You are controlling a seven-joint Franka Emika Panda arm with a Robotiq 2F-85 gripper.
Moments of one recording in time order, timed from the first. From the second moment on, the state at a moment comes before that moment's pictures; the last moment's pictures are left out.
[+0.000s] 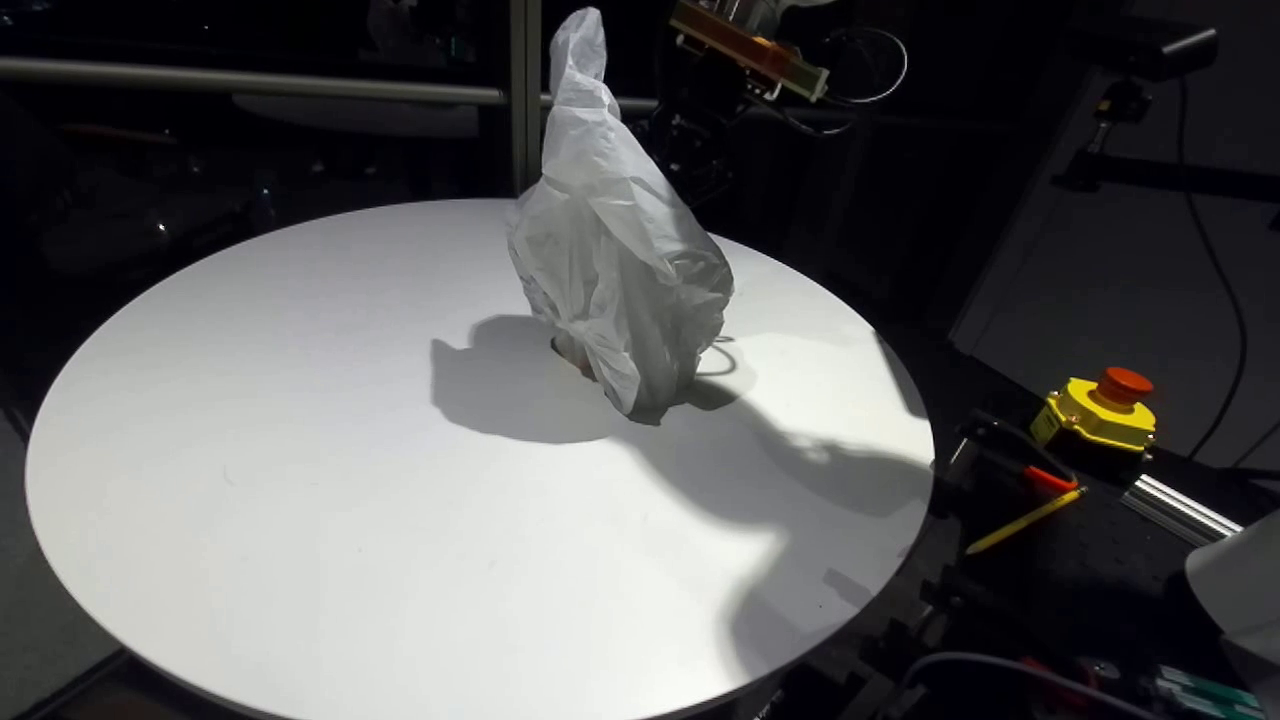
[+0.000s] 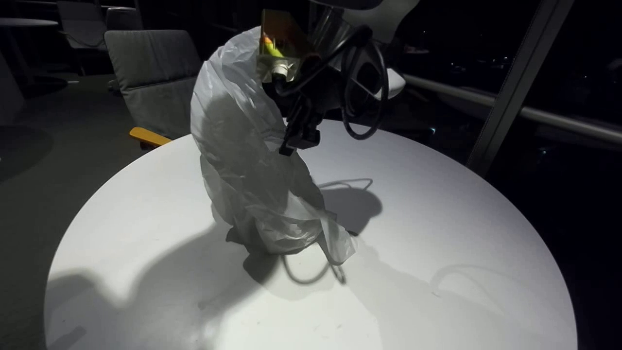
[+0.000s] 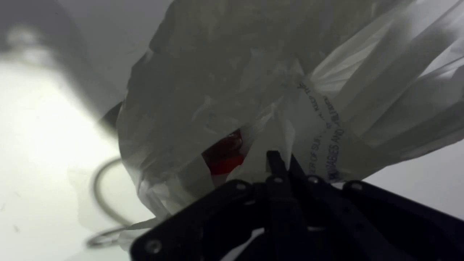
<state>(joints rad) -0.10 0.36 -0.06 -2.02 0.59 2.25 0.35</state>
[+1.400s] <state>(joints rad) 0.02 -0.05 0.01 -2.02 0.13 2.28 0.51</state>
